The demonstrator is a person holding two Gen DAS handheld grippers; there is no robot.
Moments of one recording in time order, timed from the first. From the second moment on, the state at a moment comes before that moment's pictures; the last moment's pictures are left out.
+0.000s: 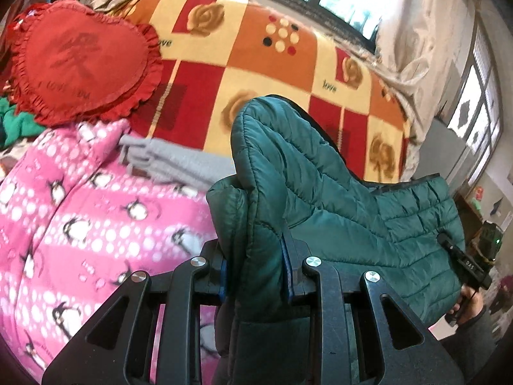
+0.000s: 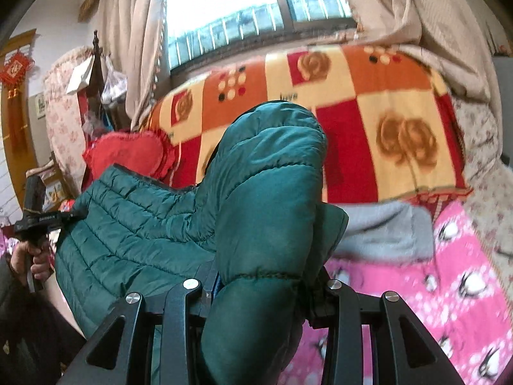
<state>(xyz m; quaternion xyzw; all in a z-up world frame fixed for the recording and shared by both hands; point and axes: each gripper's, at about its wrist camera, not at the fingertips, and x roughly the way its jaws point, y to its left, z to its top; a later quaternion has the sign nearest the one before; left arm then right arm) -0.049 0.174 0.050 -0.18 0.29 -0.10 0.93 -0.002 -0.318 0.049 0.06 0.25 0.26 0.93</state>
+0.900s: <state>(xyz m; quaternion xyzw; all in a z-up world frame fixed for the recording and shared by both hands) -0.033 0.163 0.035 -0.17 0.27 0.00 0.95 0.033 -0.332 0.037 0.13 0.30 0.13 0.94</state>
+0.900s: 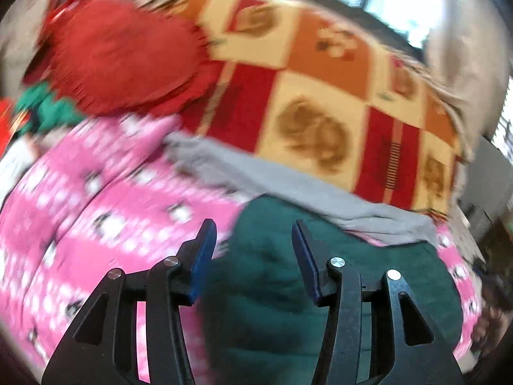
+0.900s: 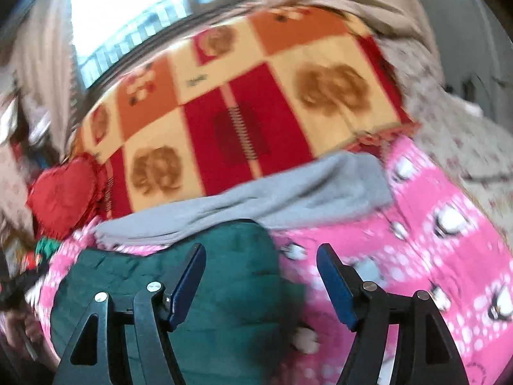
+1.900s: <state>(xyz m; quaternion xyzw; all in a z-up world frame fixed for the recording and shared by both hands) 0.055 0.129 -0.037 -0.14 0.40 0.05 0.90 0.099 -0.263 -0.043 0.07 0.43 0.11 0.89</state>
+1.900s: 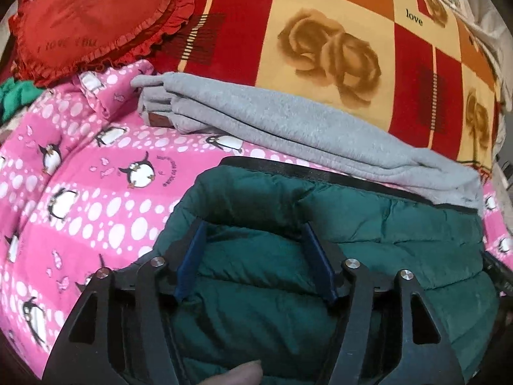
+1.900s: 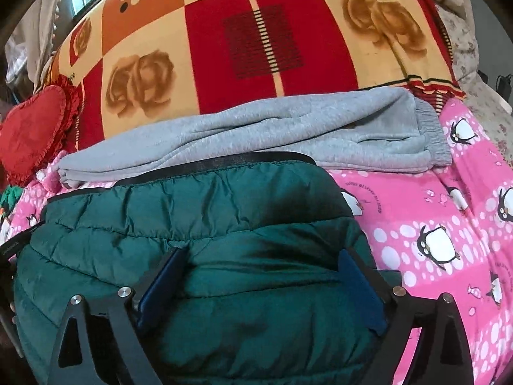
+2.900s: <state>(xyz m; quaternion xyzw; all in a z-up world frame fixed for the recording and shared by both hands) -0.203 0.053 0.061 -0.06 0.45 -0.04 0.89 -0.196 -0.290 0.099 0.01 0.38 0.15 0.91</state>
